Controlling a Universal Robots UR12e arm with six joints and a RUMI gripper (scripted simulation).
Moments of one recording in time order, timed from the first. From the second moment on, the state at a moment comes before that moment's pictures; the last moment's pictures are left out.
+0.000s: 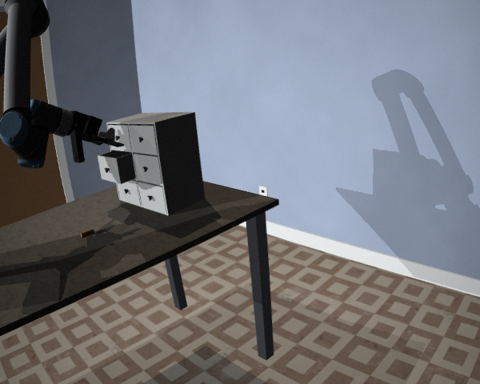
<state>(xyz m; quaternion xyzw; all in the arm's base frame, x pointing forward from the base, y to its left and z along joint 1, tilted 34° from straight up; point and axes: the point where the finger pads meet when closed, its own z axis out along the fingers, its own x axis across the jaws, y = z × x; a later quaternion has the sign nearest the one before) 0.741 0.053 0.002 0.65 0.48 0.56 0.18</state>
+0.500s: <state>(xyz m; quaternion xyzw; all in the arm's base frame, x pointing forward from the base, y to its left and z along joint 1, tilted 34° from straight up) 0.713 0.050 -0.001 0.65 0.48 0.56 0.18</state>
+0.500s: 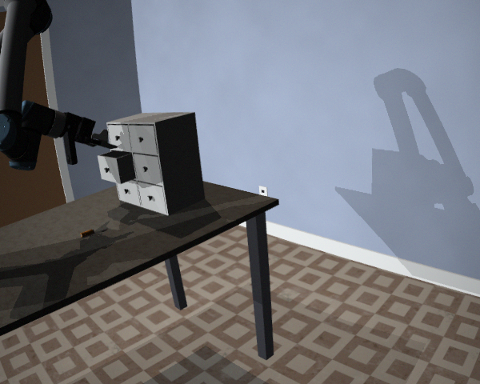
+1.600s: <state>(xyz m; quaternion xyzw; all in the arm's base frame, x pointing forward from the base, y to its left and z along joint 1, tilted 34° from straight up) 0.613 0.043 -0.009 0.65 0.48 0.56 0.18</state>
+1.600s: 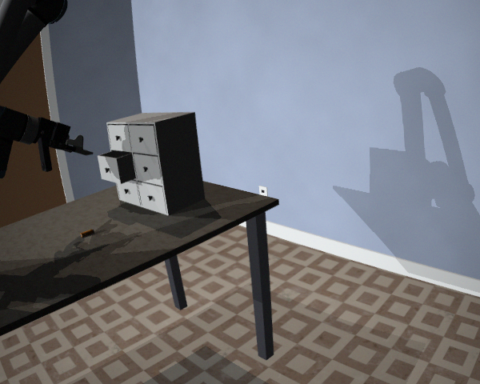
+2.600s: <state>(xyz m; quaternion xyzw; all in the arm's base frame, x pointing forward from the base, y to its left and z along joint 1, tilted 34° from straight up) 0.590 0.041 -0.010 0.65 0.48 0.56 0.18</state>
